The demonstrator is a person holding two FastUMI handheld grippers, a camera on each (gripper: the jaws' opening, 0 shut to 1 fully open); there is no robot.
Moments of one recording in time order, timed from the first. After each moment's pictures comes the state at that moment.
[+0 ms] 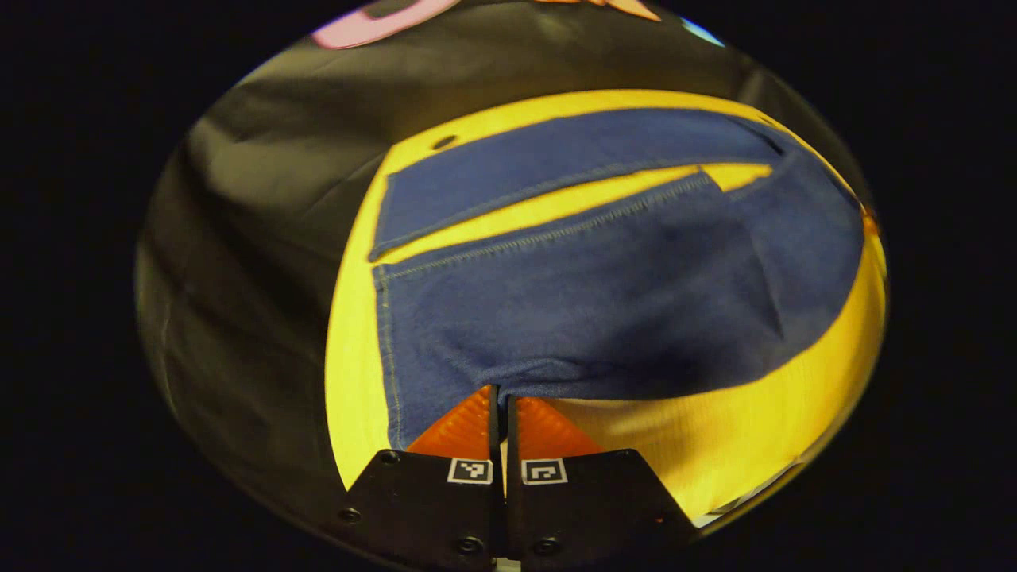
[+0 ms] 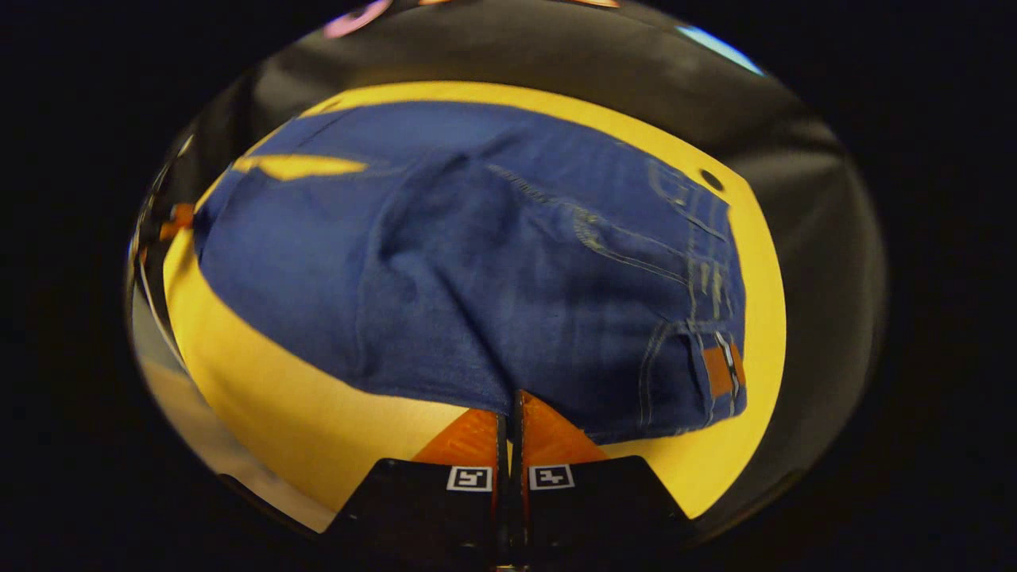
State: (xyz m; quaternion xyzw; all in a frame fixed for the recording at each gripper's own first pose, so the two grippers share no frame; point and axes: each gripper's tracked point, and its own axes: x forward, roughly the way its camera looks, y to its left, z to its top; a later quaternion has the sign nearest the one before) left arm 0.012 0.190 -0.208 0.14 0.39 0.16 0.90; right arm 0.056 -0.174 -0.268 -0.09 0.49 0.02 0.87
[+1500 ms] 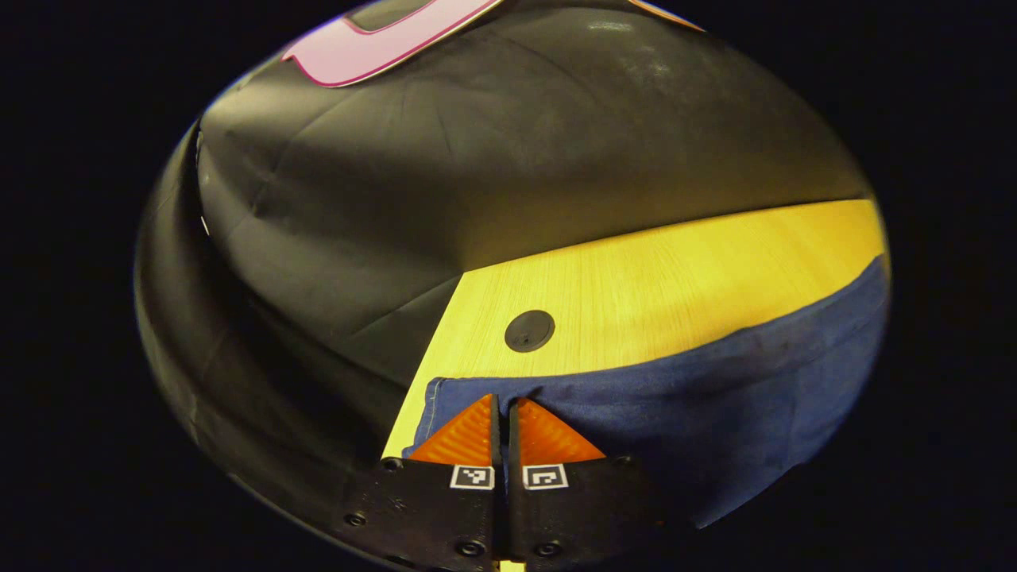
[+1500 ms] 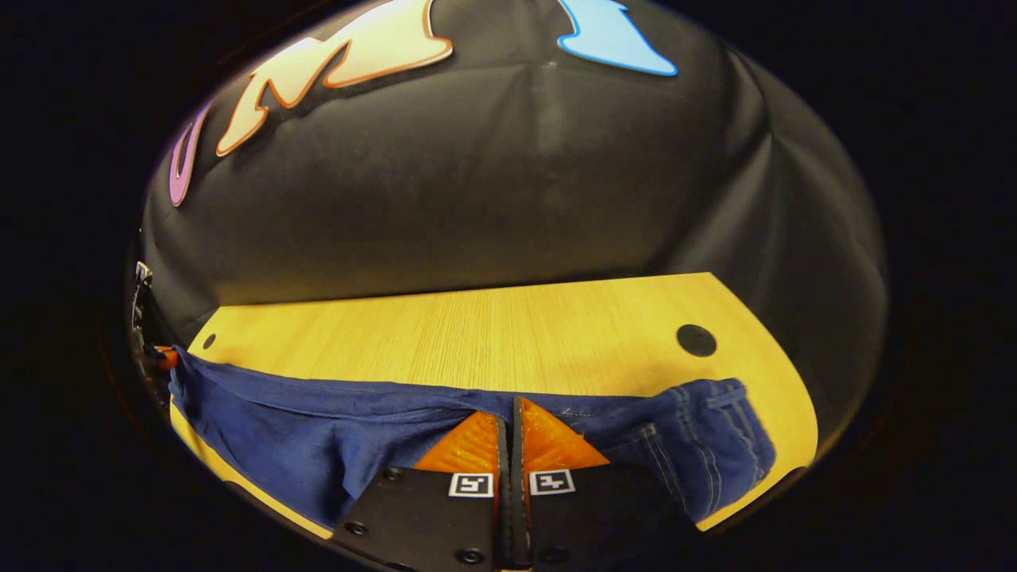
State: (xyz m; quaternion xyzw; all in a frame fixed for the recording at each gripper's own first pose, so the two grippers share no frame) left arm 0.269 0.230 -0.111 0.19 0.26 0.26 0.91; right arm 0.399 -0.182 -0.229 0.02 0.28 -0.07 0.96
